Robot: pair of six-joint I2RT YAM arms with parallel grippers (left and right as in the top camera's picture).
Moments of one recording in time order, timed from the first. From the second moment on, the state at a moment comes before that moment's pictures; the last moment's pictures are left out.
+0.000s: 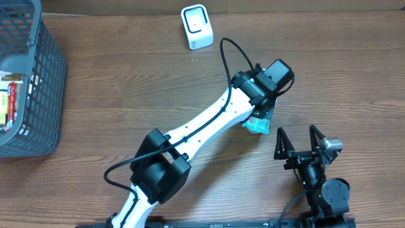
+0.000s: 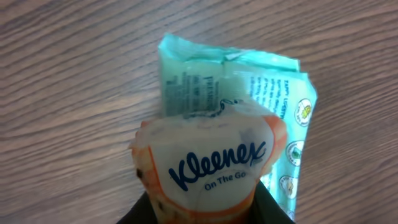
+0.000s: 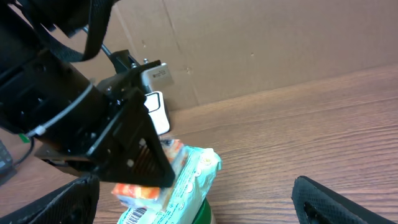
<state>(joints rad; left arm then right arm) -0.85 2.18 2.00 -1.05 -0.08 -0.57 0.17 0.01 0.02 -0.03 0.01 0.31</state>
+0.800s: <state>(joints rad) -0.69 2.18 2.00 -1.33 -0.29 -0.52 0.17 0.01 0.02 -0.03 0.01 0.31</state>
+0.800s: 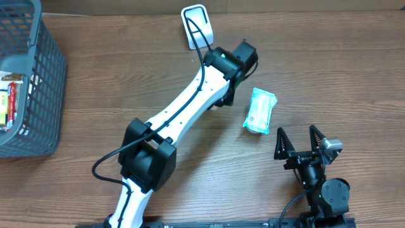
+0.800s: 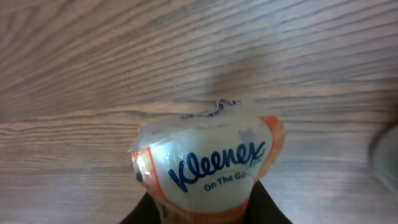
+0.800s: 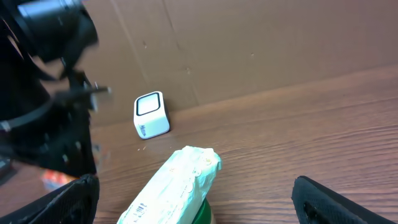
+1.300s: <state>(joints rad) -0.69 2.20 1.79 -1.20 -0.22 -0.52 0.17 0.01 0.02 -0.03 0.01 0.30</state>
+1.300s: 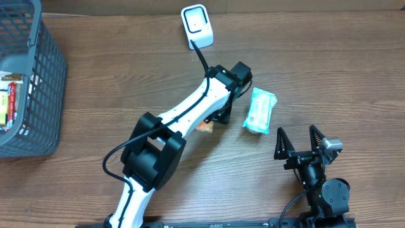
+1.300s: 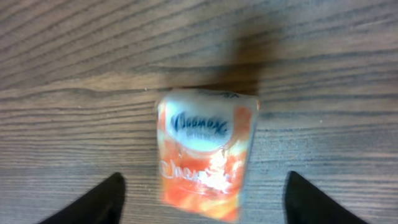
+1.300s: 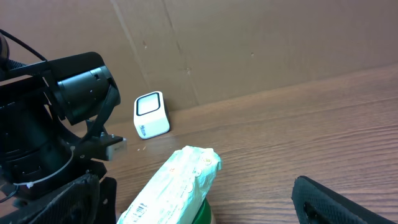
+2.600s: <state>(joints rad) -0.81 2.19 2.06 -1.09 0.09 -0.37 0.17 0.01 0.02 -0.03 0.01 0.31</state>
